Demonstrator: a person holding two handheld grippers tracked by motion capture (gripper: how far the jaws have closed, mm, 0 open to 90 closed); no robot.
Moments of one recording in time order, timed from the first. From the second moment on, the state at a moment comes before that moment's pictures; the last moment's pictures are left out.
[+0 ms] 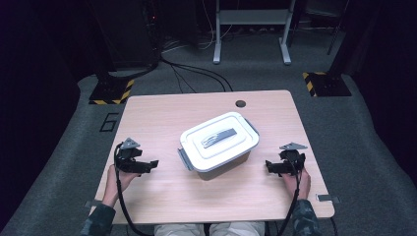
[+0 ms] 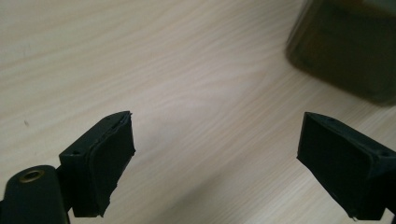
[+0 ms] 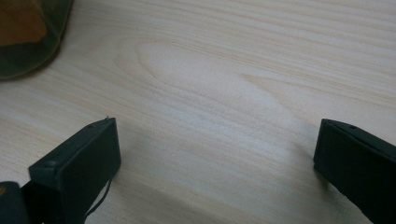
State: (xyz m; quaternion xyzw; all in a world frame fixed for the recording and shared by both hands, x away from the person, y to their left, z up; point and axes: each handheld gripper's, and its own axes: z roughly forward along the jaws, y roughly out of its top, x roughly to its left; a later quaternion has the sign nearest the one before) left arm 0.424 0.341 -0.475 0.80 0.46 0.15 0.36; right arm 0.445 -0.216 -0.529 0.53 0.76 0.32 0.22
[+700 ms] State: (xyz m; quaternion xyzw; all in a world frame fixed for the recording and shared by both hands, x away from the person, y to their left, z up) left arm 0.403 0.346 -0.531 0.77 0.49 0.21 0.34; right arm 0.445 -0.216 -0.529 0.53 0.76 0.32 0.22
